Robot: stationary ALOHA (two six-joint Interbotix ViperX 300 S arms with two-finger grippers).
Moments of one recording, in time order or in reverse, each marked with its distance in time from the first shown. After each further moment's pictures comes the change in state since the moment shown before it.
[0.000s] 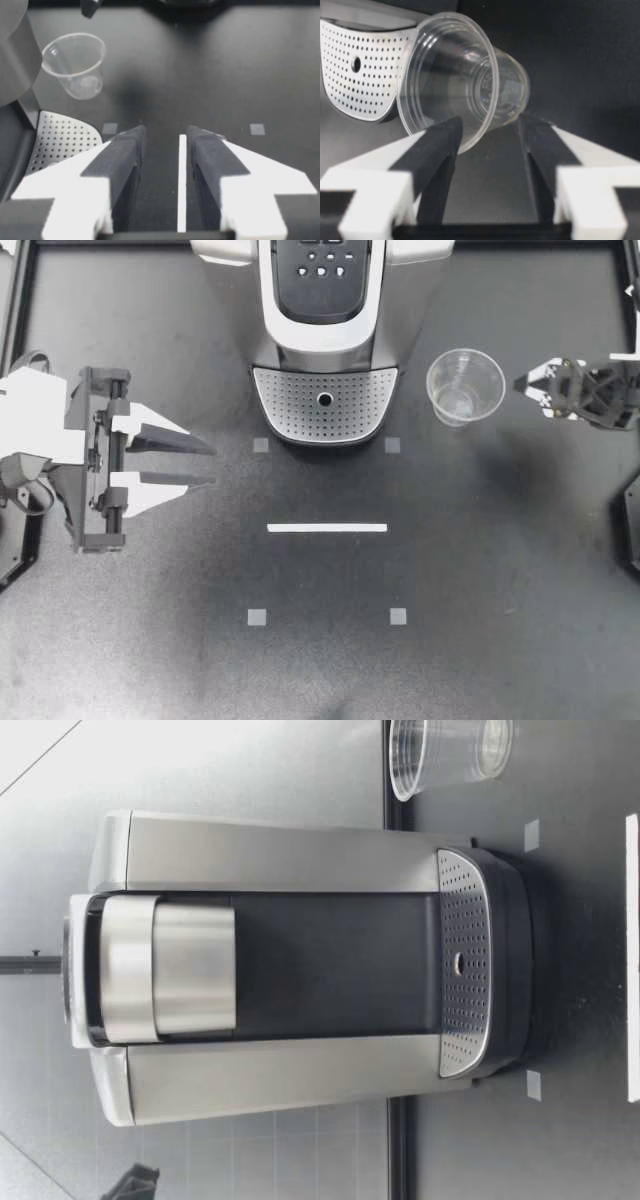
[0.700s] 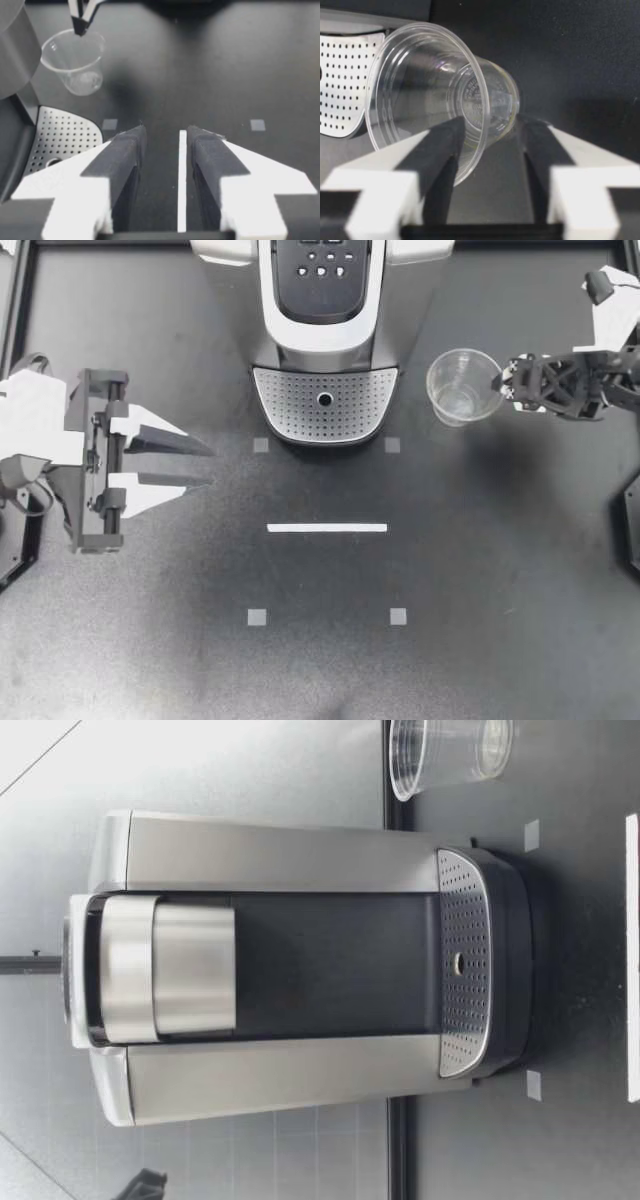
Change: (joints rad) left arm 0.000 -0.009 0.011 0.000 0.000 0.000; right arm 0.000 0.210 -0.084 0.000 -0.011 -0.002
